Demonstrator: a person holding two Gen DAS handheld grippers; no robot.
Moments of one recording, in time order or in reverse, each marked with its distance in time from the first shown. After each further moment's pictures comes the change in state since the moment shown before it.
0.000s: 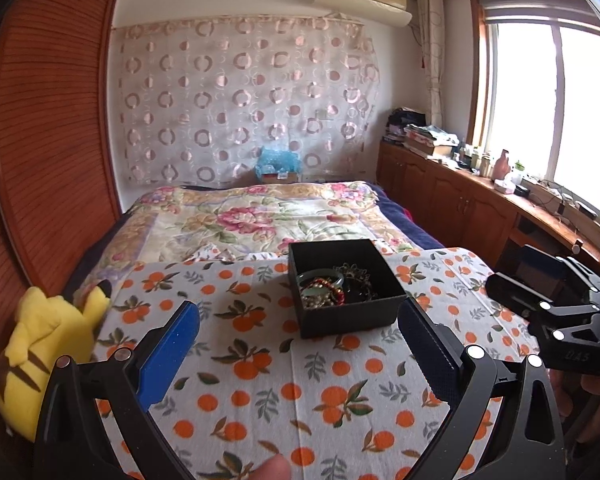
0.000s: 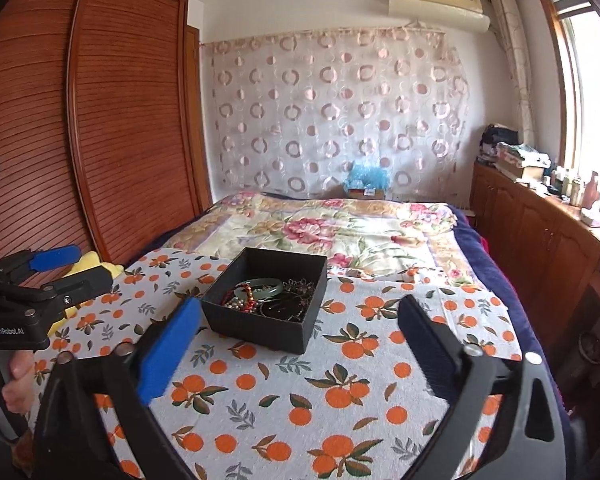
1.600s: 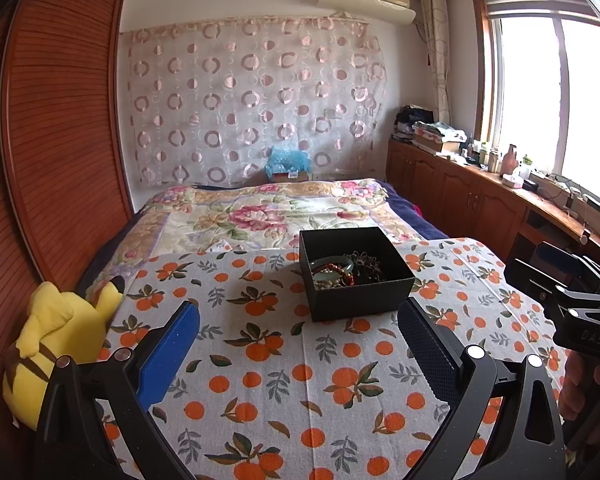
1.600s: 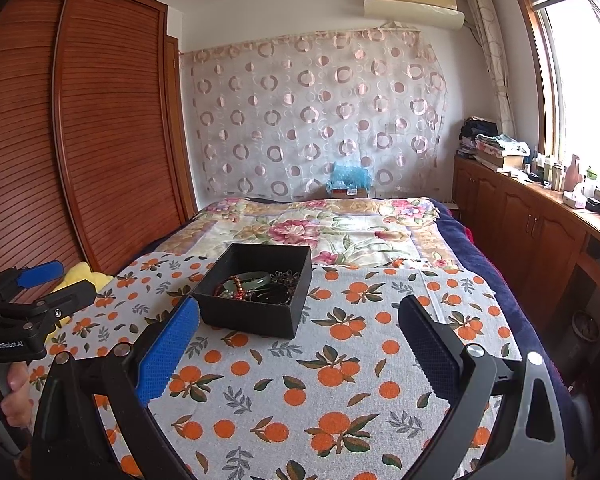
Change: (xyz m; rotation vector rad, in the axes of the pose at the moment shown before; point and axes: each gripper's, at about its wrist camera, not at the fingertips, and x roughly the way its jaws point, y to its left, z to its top) left arm -0.011 0.002 -0.016 0.004 -0.003 0.027; right arm -0.019 -0.005 -0.016 0.055 -0.016 -0.043
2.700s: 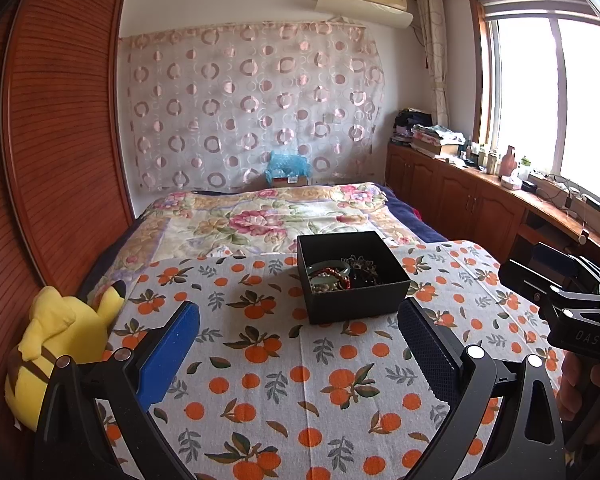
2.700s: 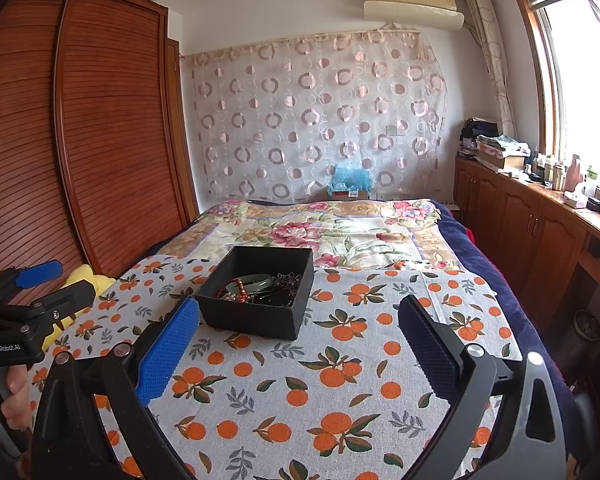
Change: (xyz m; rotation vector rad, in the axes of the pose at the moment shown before) left arm -0.005 0.002 -0.002 0.008 -0.007 0.004; right arm -0.001 0.000 -0.002 0.002 -0.003 0.002
